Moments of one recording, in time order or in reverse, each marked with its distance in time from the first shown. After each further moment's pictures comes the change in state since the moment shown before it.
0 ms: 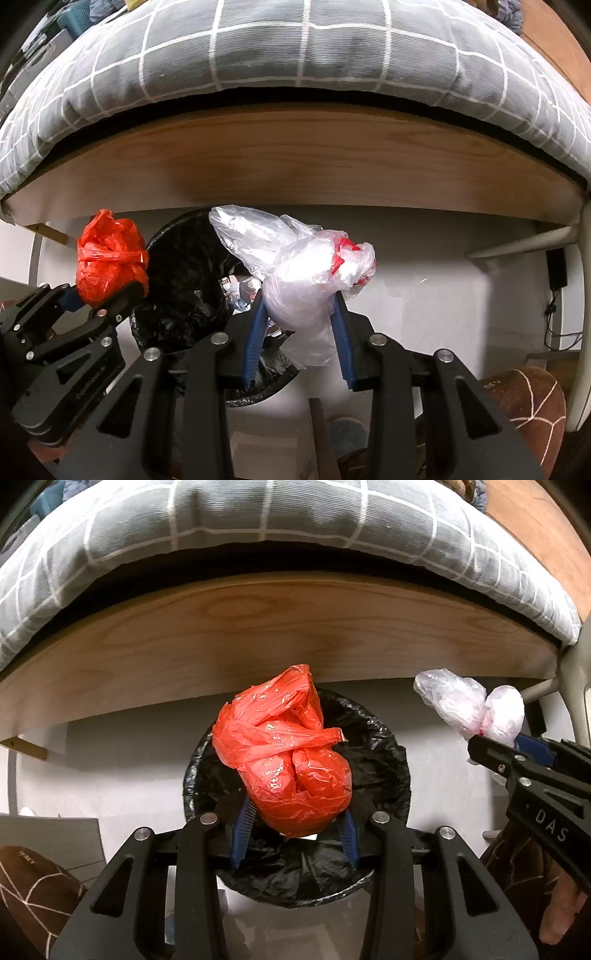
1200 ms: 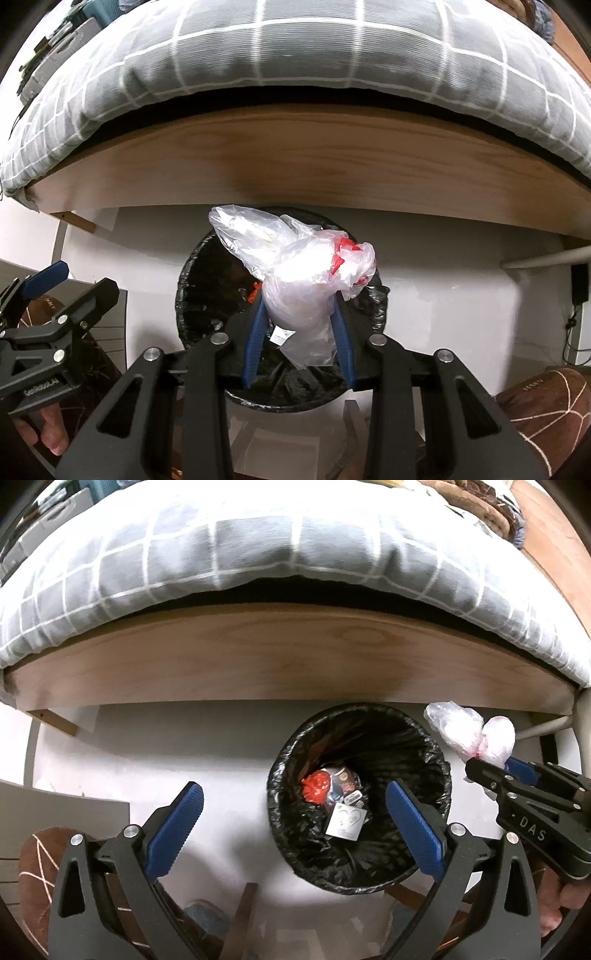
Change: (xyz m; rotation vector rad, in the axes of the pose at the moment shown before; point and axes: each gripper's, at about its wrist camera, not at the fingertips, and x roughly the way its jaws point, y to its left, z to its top) left arm -0.043 0.088 -0.005 -0.118 -0.025 0.083; right arm 0.005 0.056 0.012 -0.063 0.022 0.114
